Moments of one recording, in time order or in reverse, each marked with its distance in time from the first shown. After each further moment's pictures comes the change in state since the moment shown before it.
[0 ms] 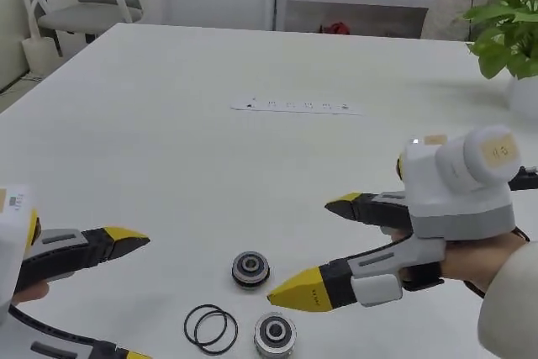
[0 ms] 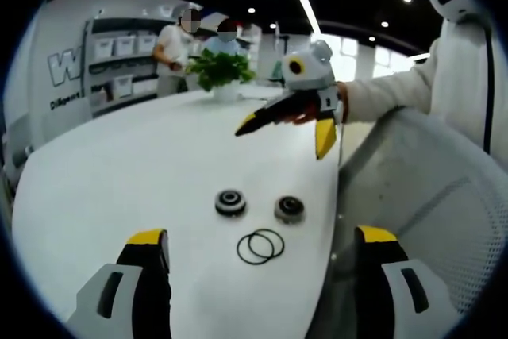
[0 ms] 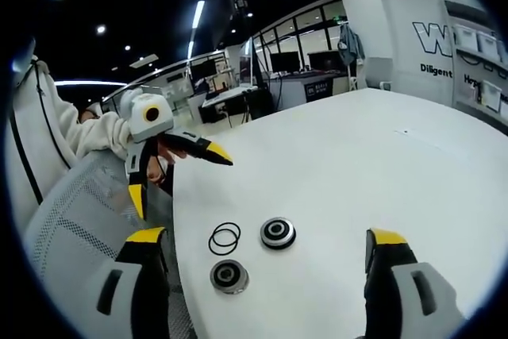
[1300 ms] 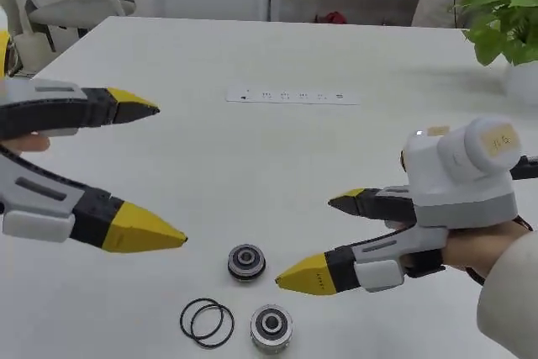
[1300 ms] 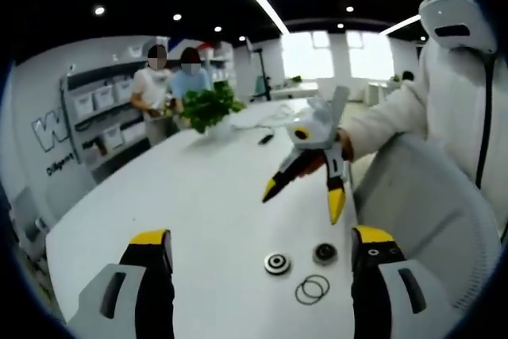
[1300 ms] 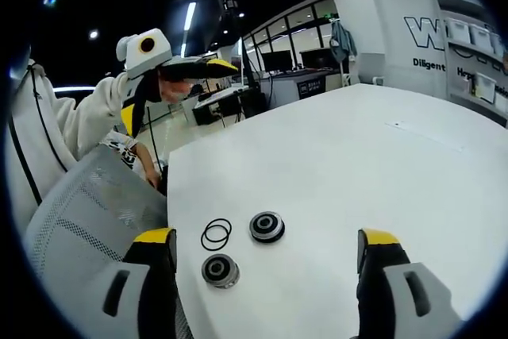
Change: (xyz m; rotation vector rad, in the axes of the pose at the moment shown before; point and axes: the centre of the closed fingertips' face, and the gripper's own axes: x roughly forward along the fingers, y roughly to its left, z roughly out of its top) left arm -0.016 0.036 0.121 0.294 -0.028 0.003; right arm -0.007 -0.010 -0.004 0.037 -0.009 -0.022
